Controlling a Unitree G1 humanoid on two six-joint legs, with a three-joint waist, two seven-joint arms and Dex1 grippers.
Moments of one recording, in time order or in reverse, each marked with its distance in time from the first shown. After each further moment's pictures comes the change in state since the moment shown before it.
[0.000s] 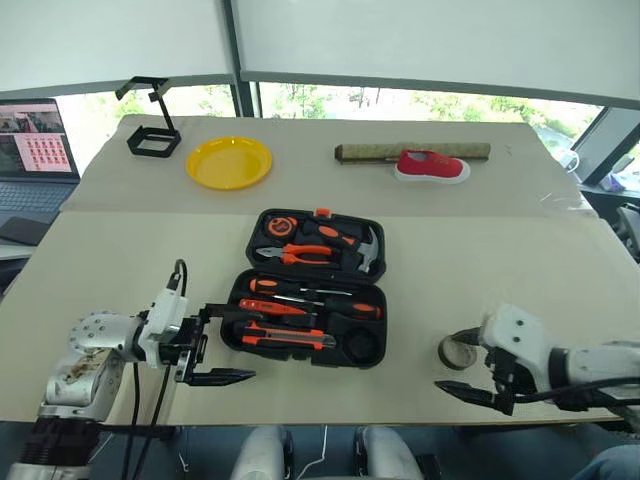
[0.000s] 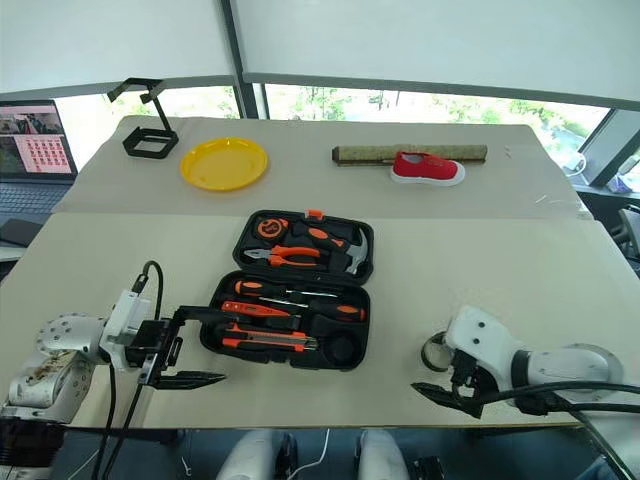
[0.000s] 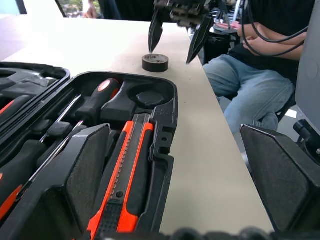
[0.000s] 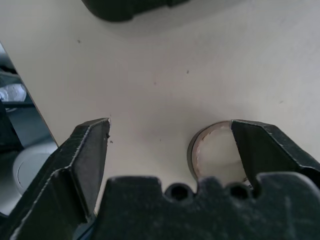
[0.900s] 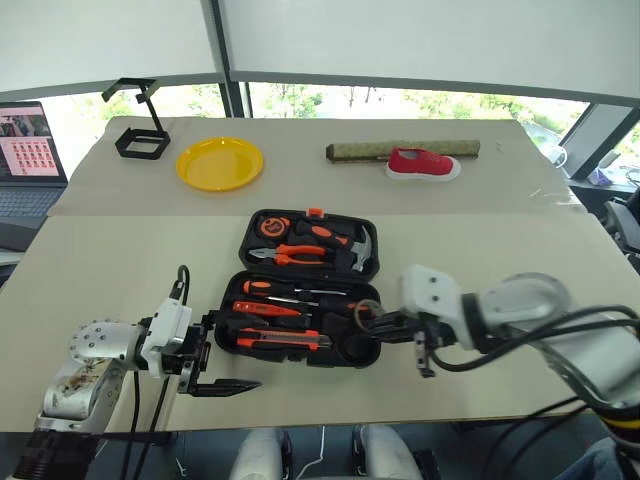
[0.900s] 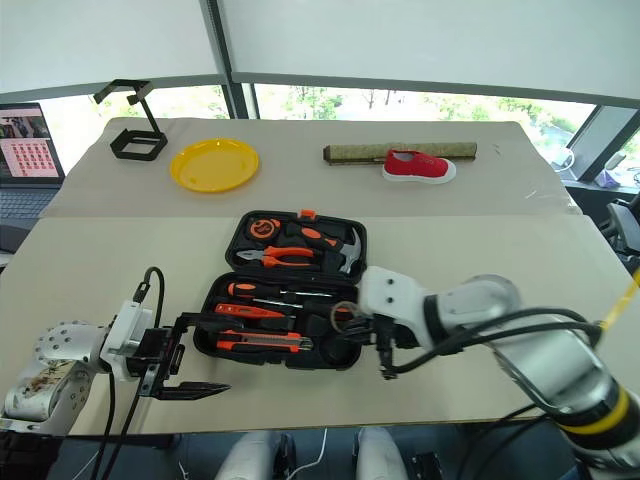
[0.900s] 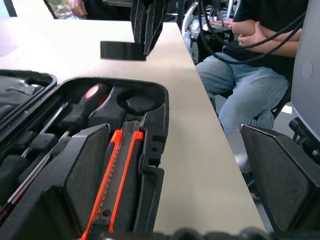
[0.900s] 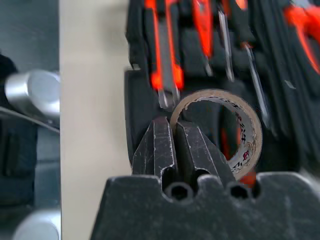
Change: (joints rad) left arm 0.085 0.010 0.012 -0.084 -0.001 -0.001 0.046; right arm -0.731 0.241 0.491 0.027 0.006 0.136 0.160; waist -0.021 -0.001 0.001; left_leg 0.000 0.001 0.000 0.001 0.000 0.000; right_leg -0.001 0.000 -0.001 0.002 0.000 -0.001
